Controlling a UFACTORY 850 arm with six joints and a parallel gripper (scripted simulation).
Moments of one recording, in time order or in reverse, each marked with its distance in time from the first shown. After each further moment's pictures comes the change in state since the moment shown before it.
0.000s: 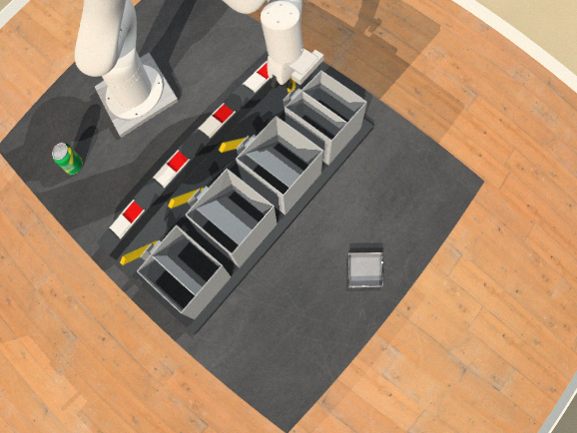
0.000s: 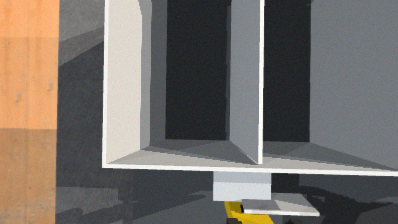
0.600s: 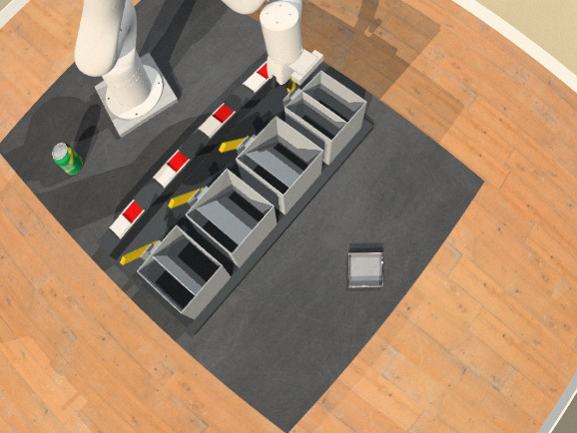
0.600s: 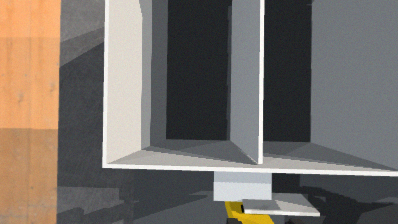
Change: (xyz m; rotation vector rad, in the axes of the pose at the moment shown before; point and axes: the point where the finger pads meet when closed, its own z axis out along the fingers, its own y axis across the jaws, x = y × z) arm 0.000 0.000 0.000 0.006 0.000 0.000
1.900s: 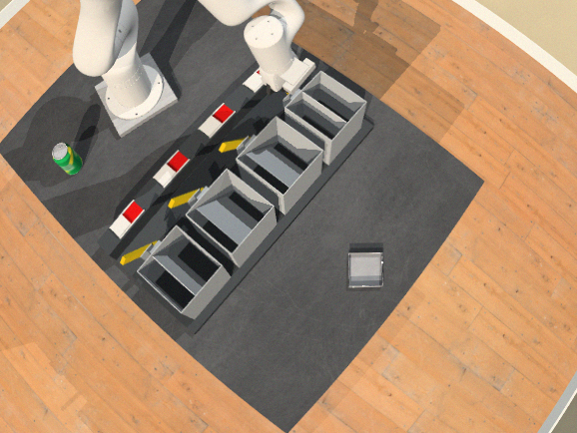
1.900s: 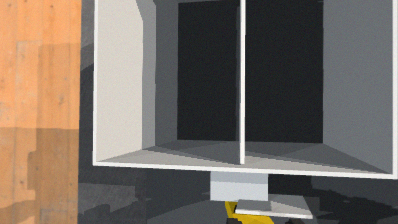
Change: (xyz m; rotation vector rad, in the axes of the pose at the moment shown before) arm 0.000 0.013 0.001 0.124 0.002 0.001
